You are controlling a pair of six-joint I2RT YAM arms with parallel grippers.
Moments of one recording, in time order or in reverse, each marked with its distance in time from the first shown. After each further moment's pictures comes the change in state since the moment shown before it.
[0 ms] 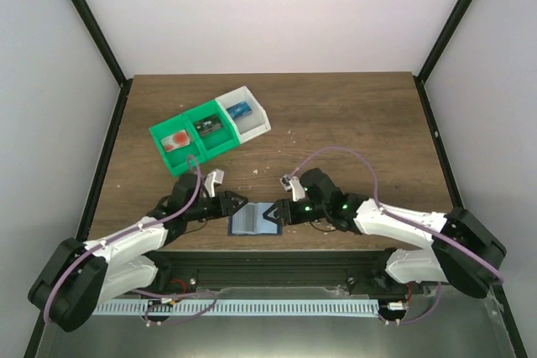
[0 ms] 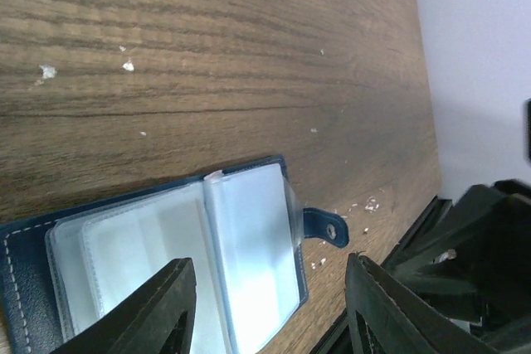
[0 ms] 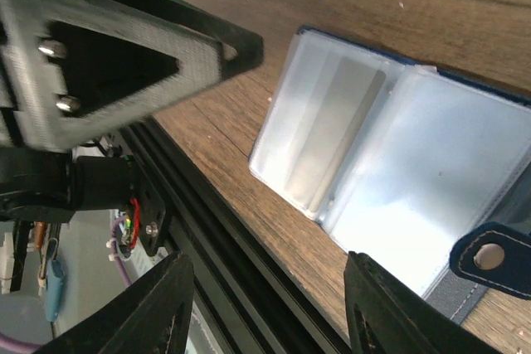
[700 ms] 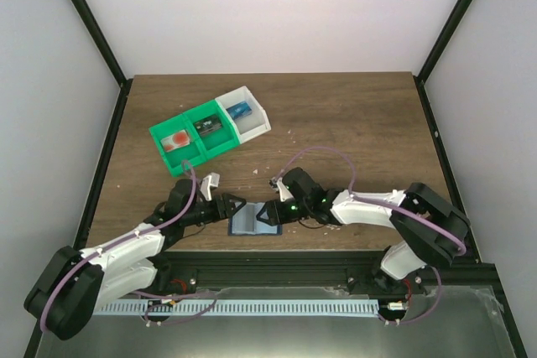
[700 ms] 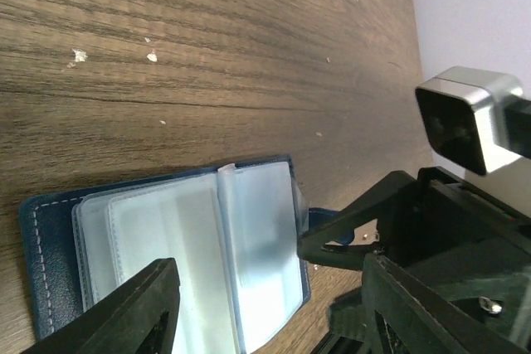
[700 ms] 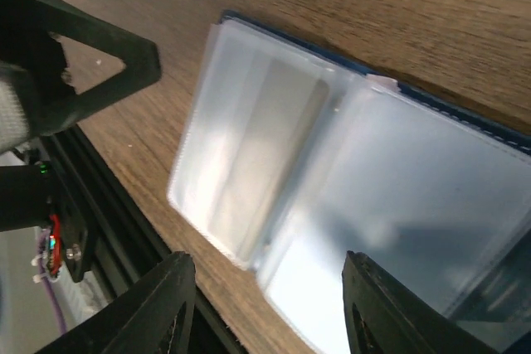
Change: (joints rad) left arm -0.001 -0.066 -0.063 0.037 -0.030 -0.056; right arm 0.027 0.275 0.091 0.052 0.039 -0.052
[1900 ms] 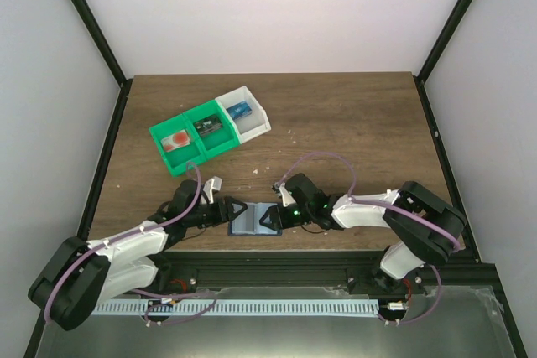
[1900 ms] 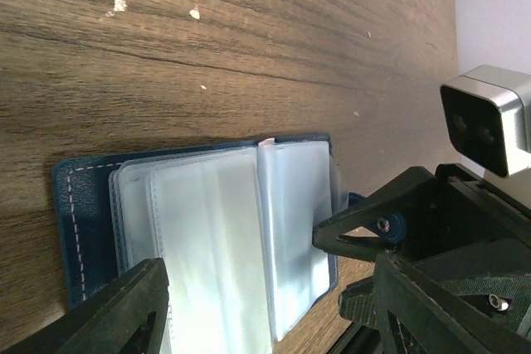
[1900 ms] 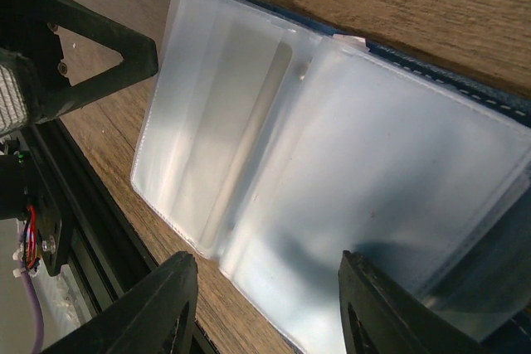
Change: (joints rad) left arm -0.014 0.068 0.000 -0.020 -0.006 0.000; right arm 0.000 0.043 -0.074 0.095 0.003 -0.007
